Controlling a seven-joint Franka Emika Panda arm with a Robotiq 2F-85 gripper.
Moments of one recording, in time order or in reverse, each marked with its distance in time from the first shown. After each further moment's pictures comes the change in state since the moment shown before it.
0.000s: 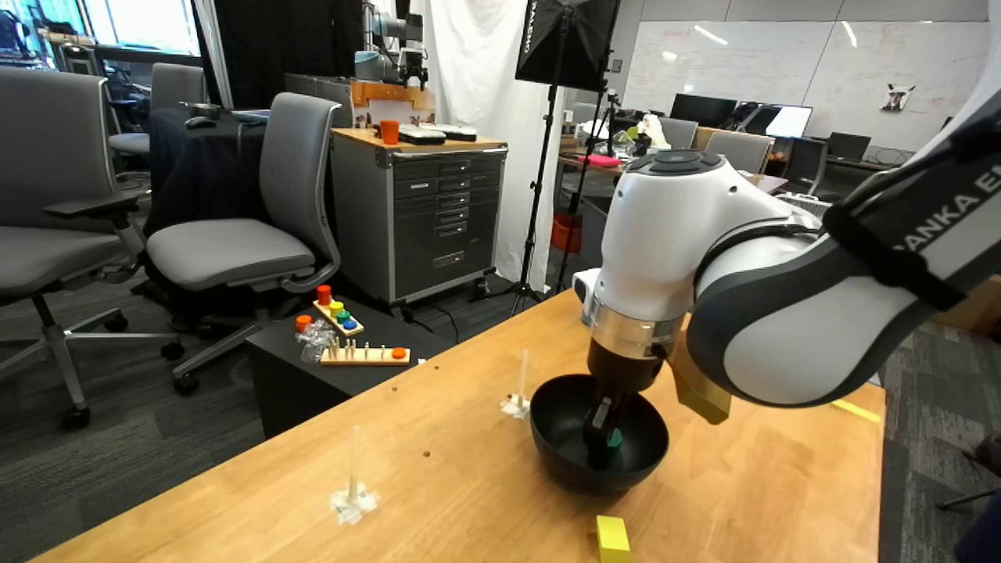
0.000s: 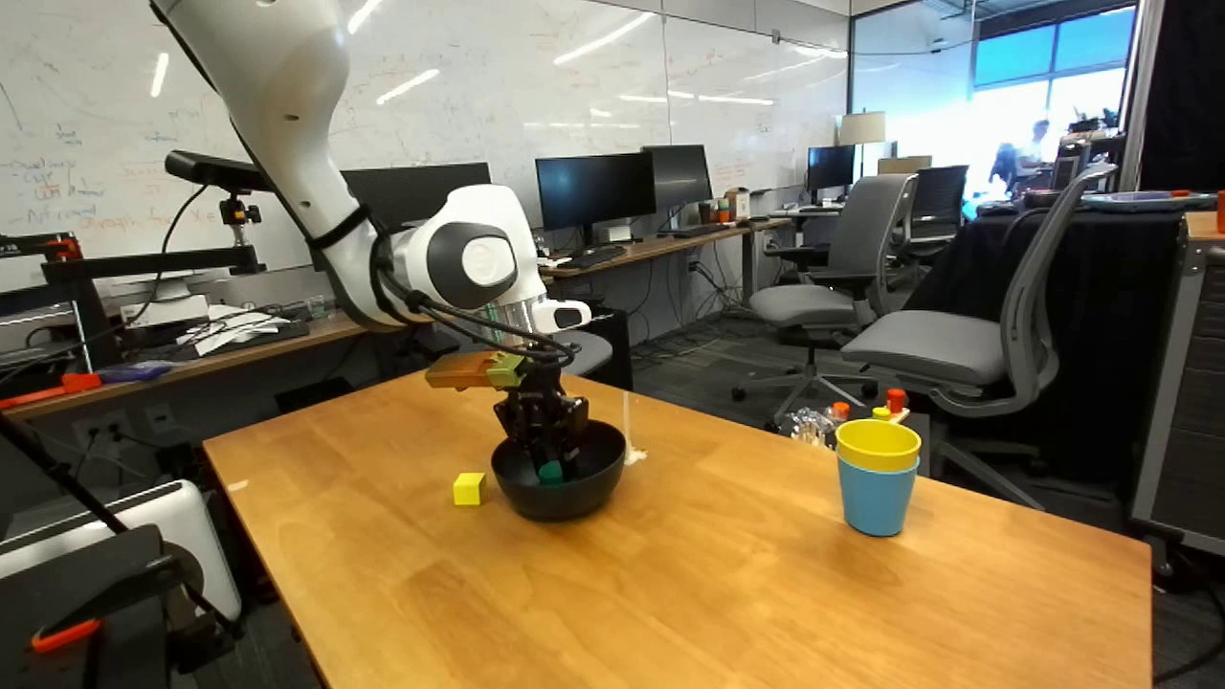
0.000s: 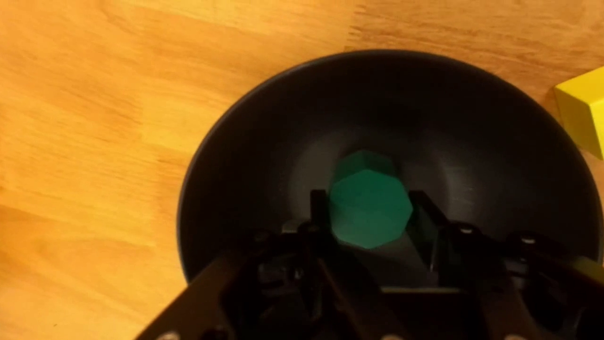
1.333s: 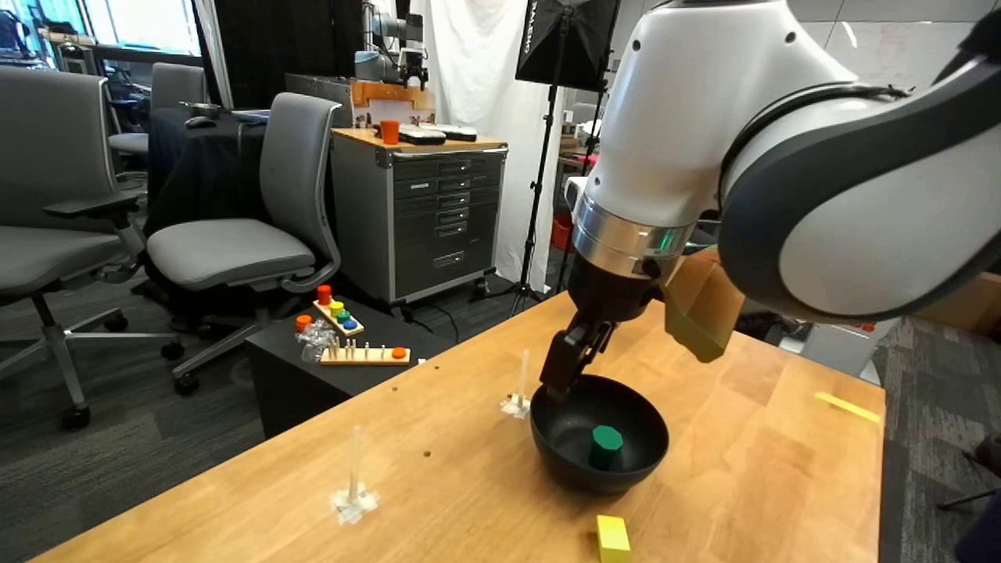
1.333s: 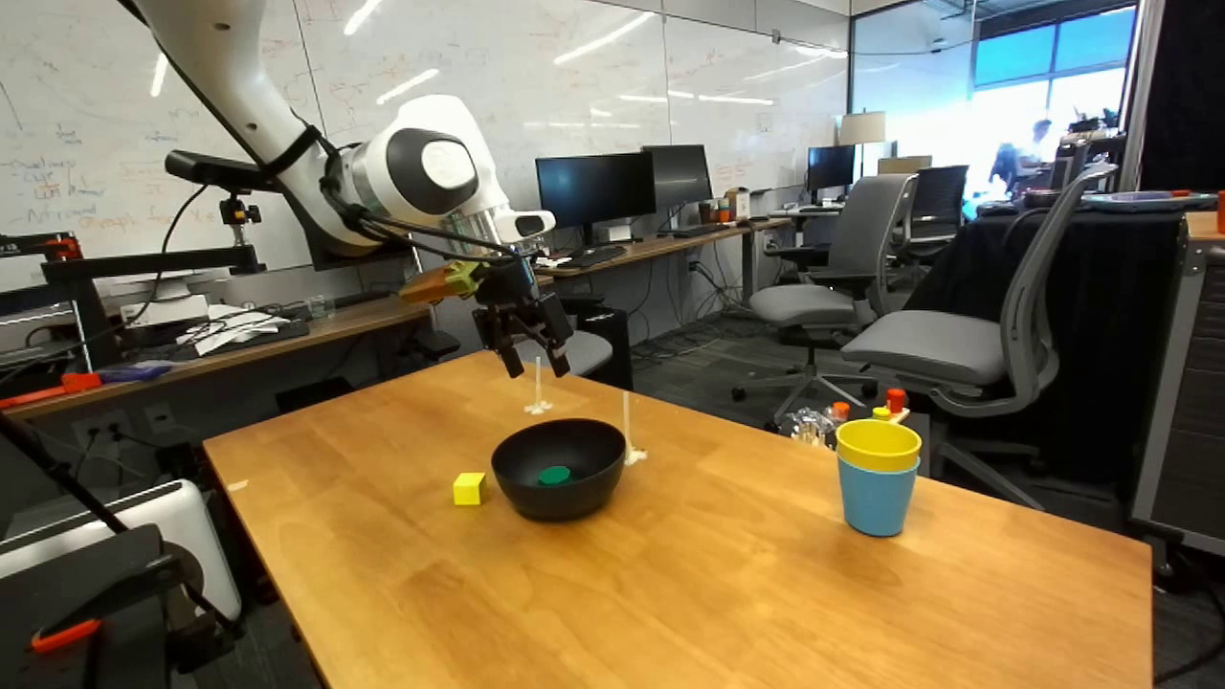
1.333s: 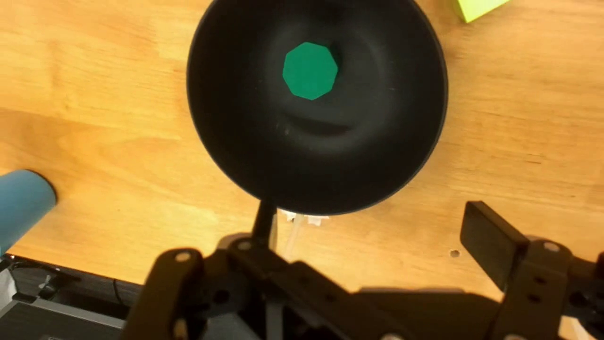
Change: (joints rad) arm 0.146 -0.200 -0.060 -0.037 -0.003 -0.050 0.170
